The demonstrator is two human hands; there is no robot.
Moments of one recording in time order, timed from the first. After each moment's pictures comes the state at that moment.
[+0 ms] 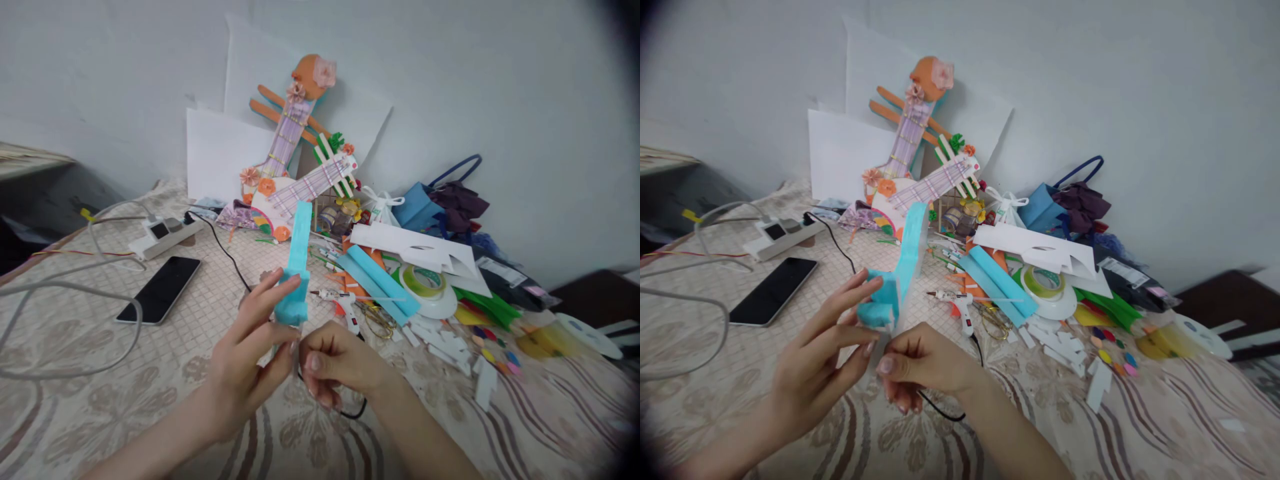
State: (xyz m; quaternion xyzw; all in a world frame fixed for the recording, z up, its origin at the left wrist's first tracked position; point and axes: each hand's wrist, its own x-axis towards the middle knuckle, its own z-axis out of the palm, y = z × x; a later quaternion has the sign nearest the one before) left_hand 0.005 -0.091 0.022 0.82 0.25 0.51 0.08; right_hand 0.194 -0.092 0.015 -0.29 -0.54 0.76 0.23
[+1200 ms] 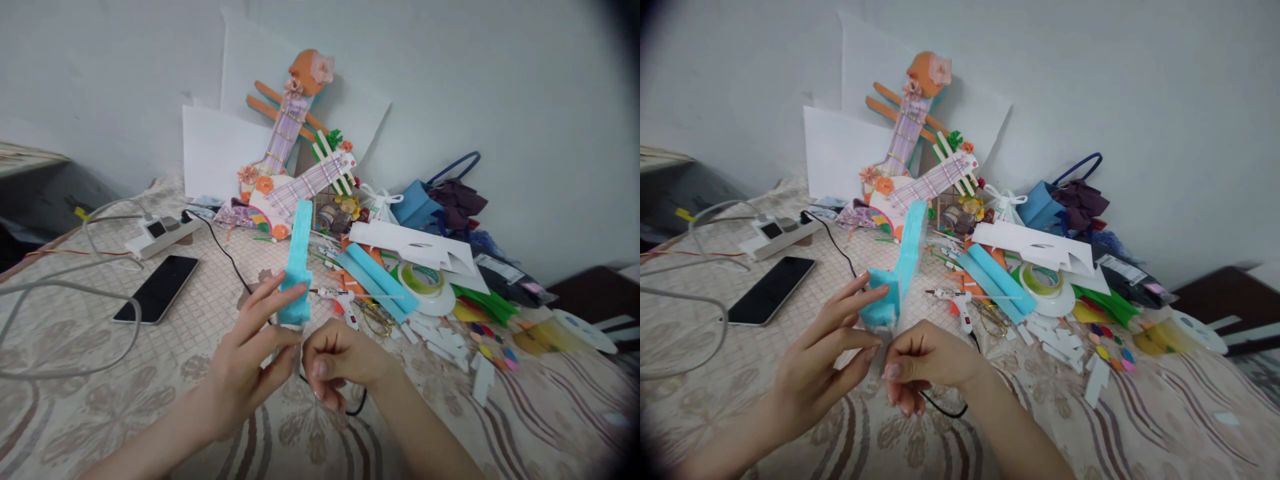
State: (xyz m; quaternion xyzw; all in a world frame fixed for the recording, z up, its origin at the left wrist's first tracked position) left_hand 0.005 -0.090 0.019 0.84 0.24 0.49 0.08; right_hand 0.202 -0.086 0.012 -0.23 -0.51 0.80 0.21
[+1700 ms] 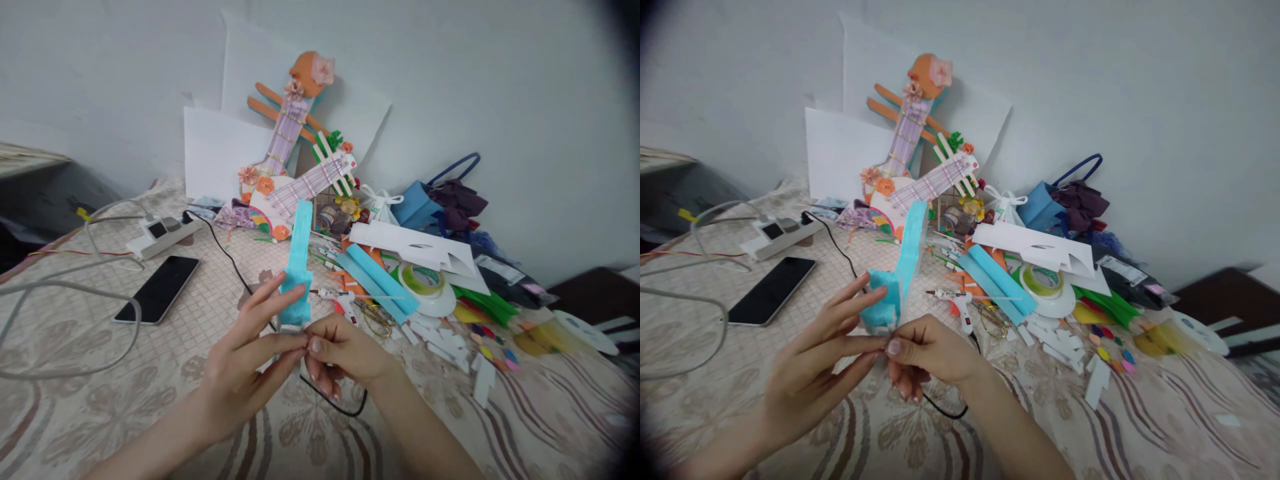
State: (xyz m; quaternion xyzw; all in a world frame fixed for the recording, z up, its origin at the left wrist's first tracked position) left_hand 0.004 -0.093 0.024 0.83 0.23 0.51 0.08; right_hand 0.199 -0.086 0.010 -0.29 -0.51 0.77 0.25
